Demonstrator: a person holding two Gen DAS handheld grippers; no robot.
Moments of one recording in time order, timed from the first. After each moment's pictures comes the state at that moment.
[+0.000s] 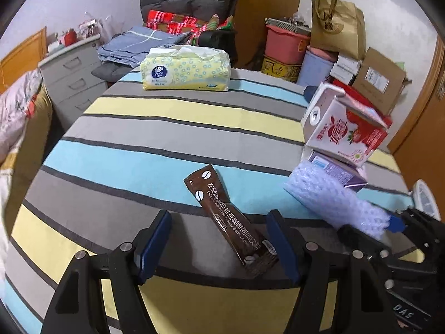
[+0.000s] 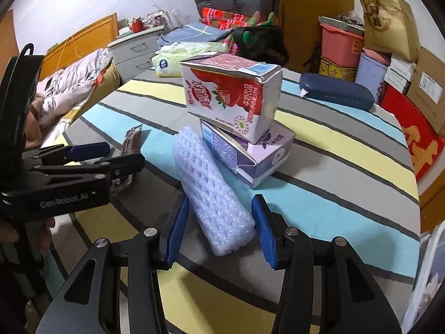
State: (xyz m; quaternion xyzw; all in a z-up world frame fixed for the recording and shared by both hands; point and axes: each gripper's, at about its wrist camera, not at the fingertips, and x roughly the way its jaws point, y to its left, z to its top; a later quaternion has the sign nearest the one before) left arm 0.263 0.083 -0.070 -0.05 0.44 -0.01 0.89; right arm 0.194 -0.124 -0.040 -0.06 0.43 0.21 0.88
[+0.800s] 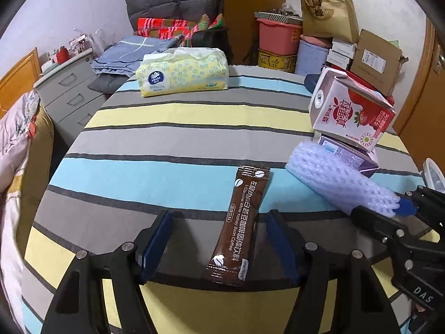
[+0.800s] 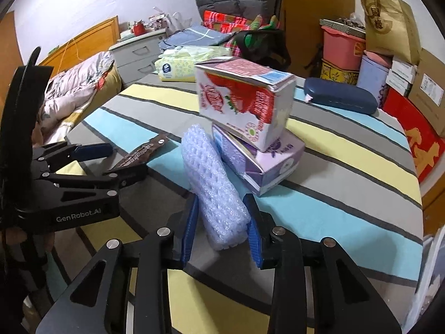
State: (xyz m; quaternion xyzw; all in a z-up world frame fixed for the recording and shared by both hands) left arm 0.269 0.090 -0.072 -0.01 0.44 -0.02 0.90; right arm 0.195 -0.116 -0.041 -0.06 0.42 0.23 0.88
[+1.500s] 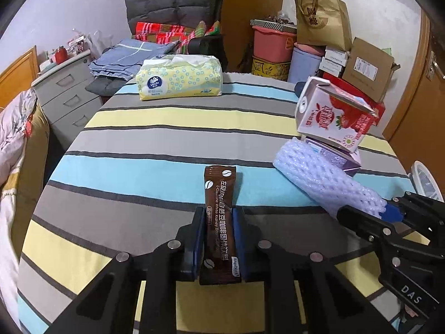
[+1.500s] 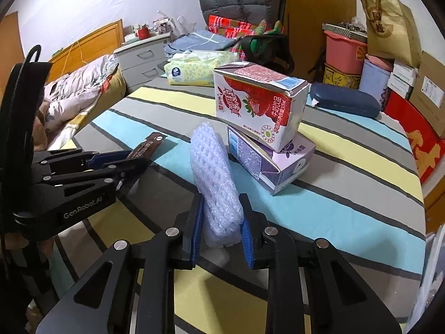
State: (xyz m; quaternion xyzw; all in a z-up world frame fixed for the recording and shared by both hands) left arm 0.252 0.090 -0.063 -0.02 0.43 -0.04 0.90; right arm 0.183 -0.115 -0.036 -0.05 0.40 0.23 0.88
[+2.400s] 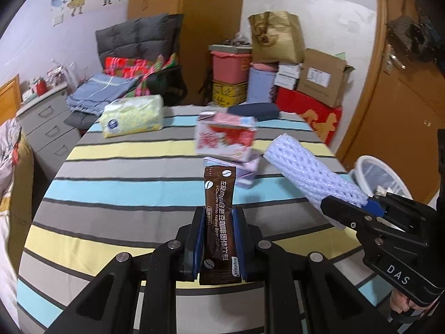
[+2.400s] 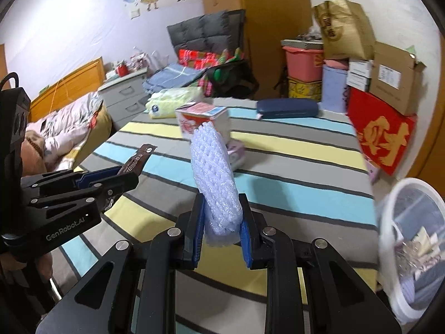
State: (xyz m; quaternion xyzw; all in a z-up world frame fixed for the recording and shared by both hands) left arm 0.185 0.017 -0.002 -0.01 0.37 -0.12 0.92; right arm 0.134 -0.179 0.000 0.01 0.35 0.16 0.92
